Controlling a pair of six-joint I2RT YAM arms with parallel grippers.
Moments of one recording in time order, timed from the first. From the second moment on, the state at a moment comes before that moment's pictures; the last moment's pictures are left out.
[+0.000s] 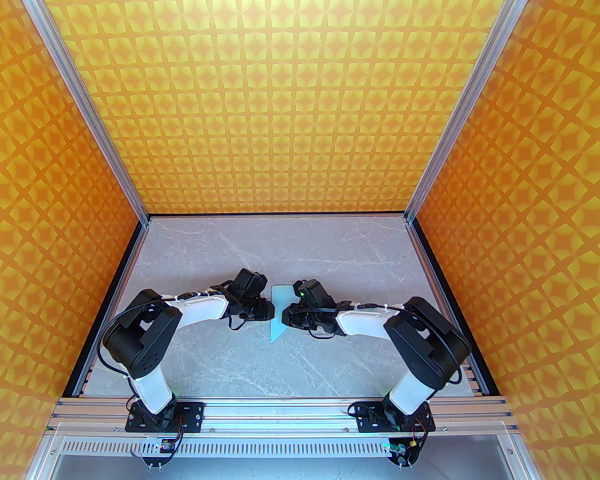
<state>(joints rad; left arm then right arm) -0.62 1.78 0.94 -0.21 0.32 -0.57 0.65 1.66 0.73 0.05 -0.31 0.77</state>
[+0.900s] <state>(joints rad) -0.62 1.69 0.93 -0.22 0.32 -0.60 0.65 1.77 0.81 0.04 -0.32 0.76</state>
